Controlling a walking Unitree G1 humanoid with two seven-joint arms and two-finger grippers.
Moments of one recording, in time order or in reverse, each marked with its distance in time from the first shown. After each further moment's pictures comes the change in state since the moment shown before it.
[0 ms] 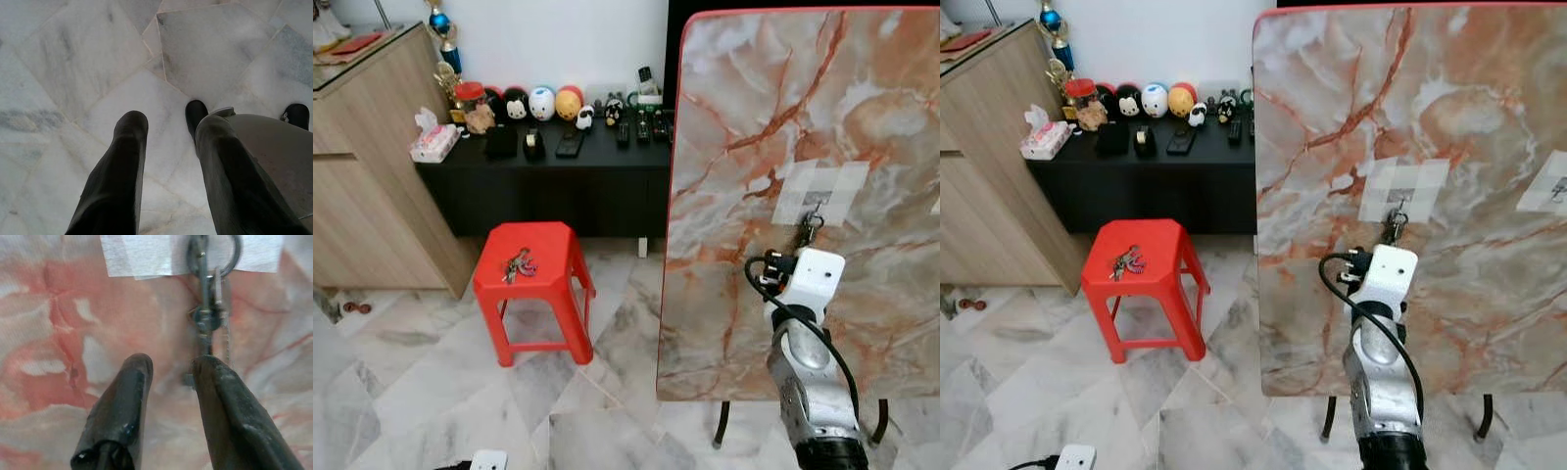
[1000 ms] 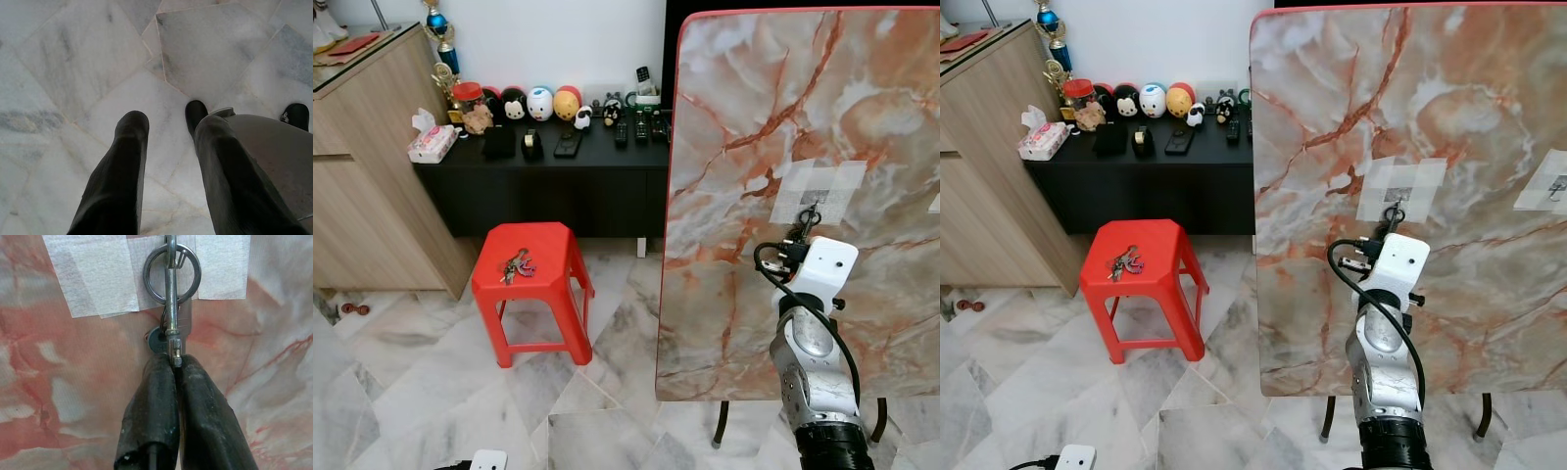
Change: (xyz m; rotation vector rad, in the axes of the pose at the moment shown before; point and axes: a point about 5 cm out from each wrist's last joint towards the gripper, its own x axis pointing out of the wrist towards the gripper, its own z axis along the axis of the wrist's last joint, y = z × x) left arm 0.000 0.000 0.000 -0.001 0.000 0.001; right arm 0.016 -0.001 0.013 0.032 -0.023 -0.079
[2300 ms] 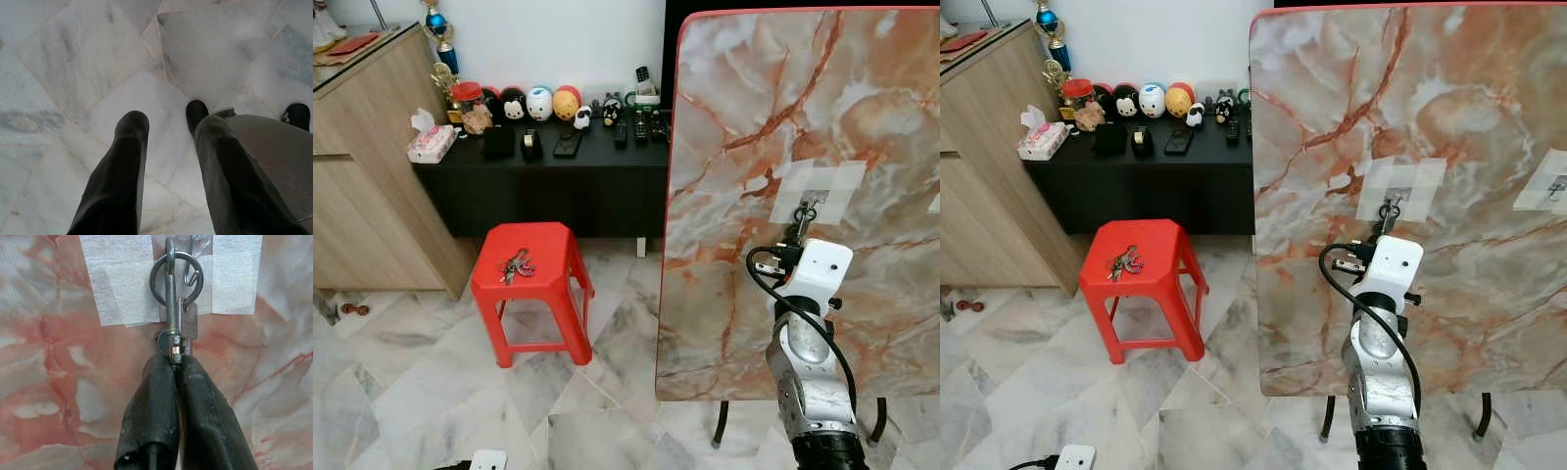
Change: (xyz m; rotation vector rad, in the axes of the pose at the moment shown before) left arm 0.000 0.000 0.000 0.000 0.000 0.004; right arm -0.008 0.006 0.002 -0.022 -0.051 0.032
